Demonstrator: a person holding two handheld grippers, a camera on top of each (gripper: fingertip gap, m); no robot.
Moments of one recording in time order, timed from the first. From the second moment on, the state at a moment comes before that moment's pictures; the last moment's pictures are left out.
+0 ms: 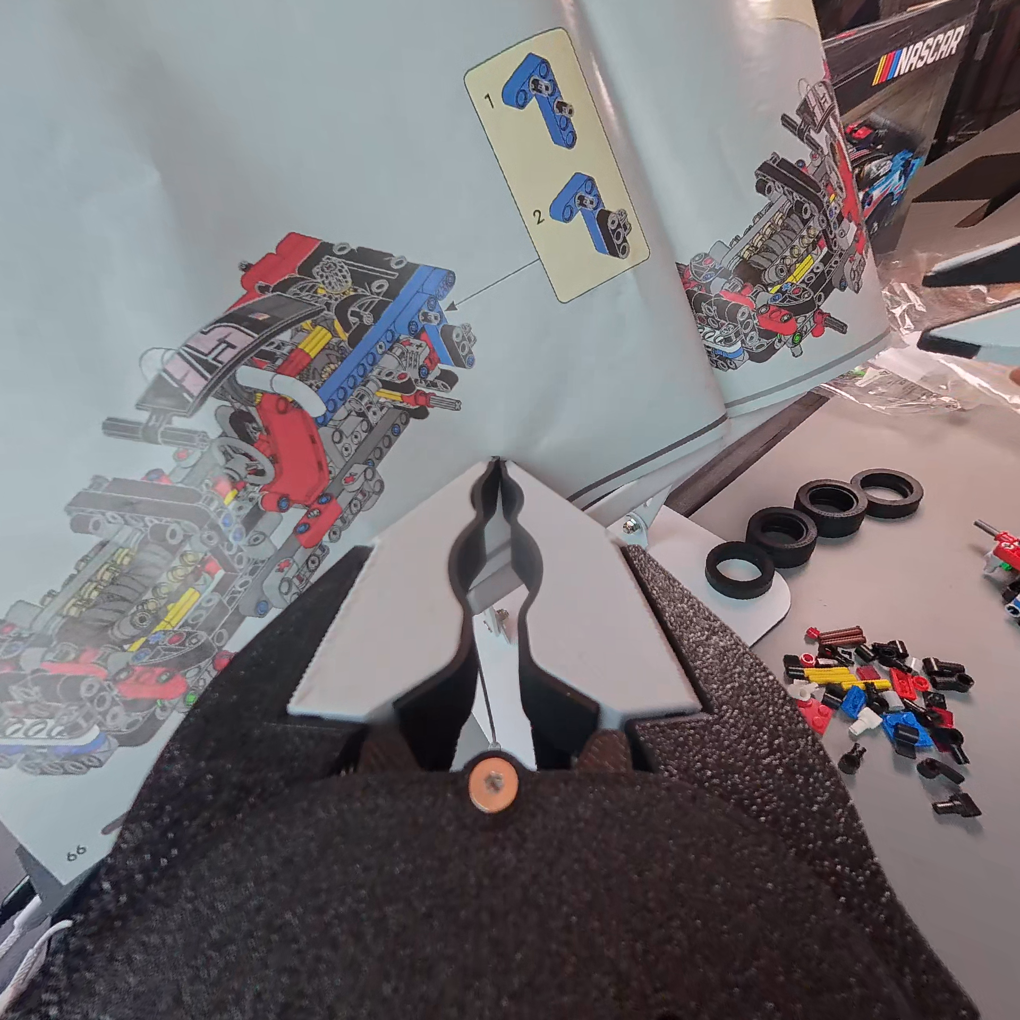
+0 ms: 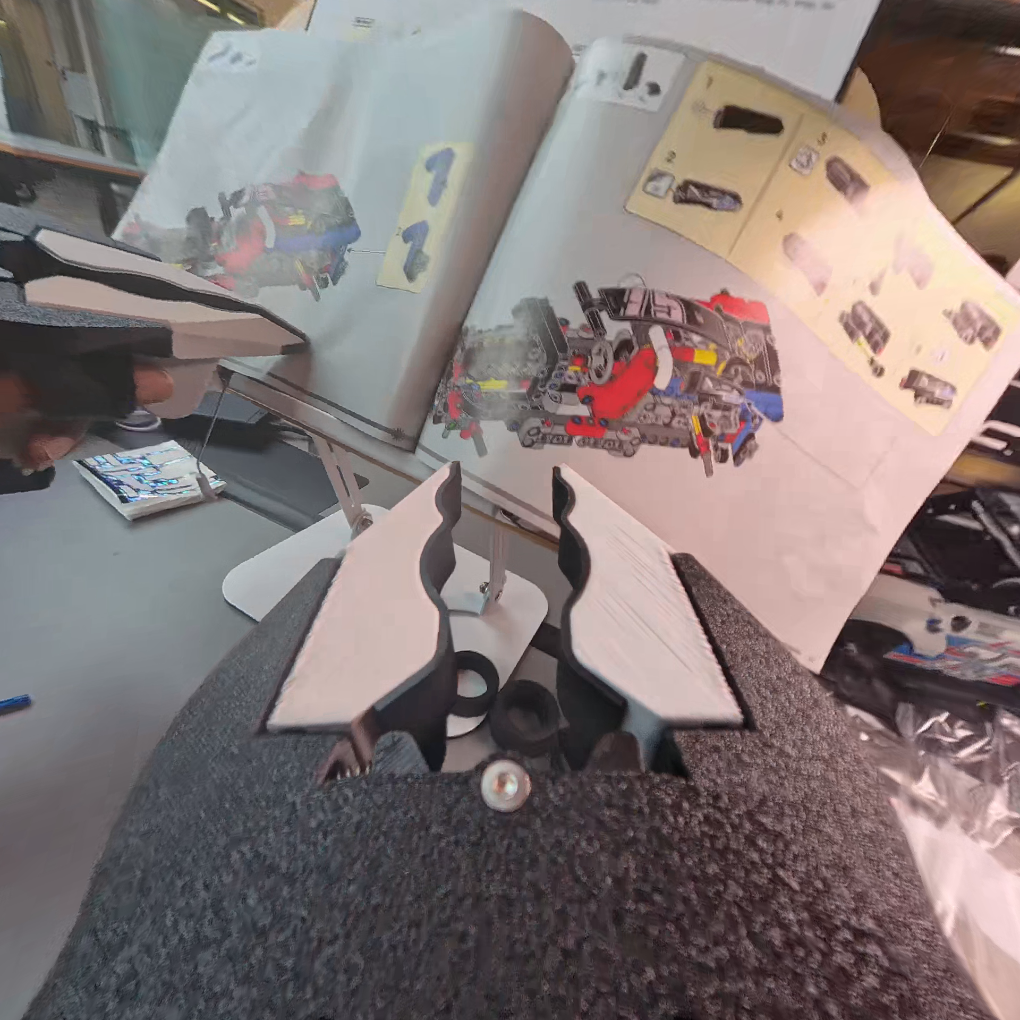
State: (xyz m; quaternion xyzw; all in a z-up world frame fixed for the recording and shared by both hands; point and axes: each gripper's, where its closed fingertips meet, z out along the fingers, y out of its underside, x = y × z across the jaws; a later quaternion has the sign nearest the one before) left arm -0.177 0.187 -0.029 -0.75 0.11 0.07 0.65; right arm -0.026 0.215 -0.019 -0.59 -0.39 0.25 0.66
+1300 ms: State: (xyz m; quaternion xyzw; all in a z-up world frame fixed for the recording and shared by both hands) left arm -0.056 0.246 -0.036 -0.76 0.29 0.21 0.53; right arm -0.005 0.267 -0.053 -0.66 -0.07 0.54 0.52
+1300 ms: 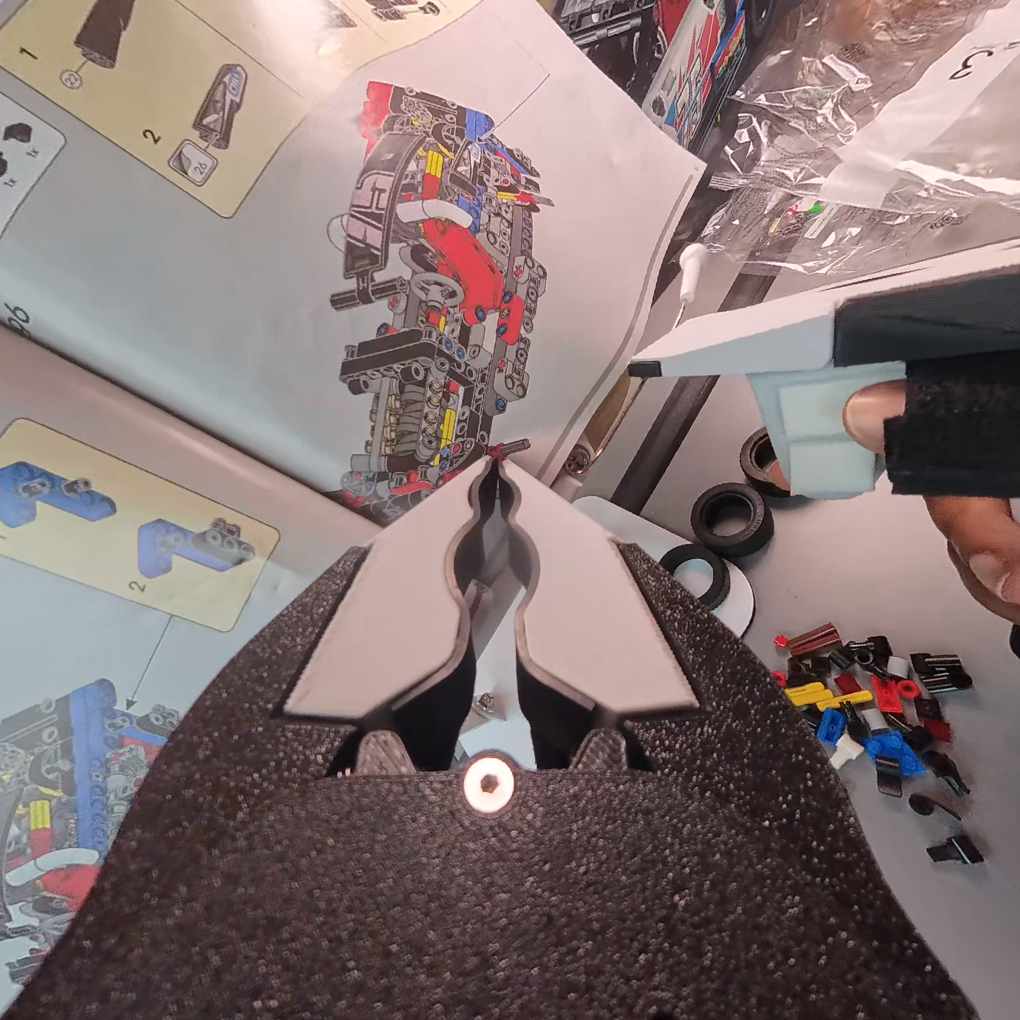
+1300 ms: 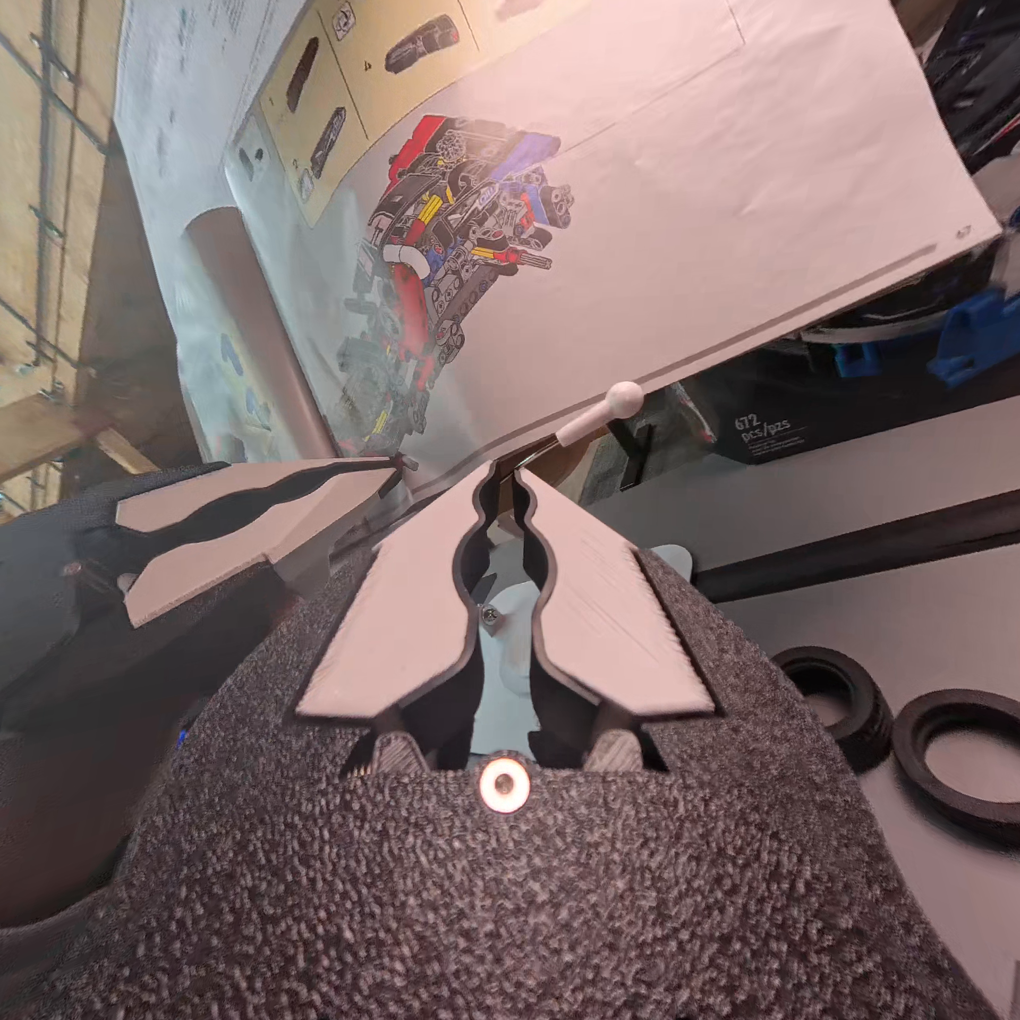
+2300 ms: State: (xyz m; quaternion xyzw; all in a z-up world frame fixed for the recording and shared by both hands) left arm -0.060 0.247 -0.041 -0.77 0.29 0.18 0.53; right arm -0.039 0.226 -0.104 -0.66 0.09 0.68 0.29
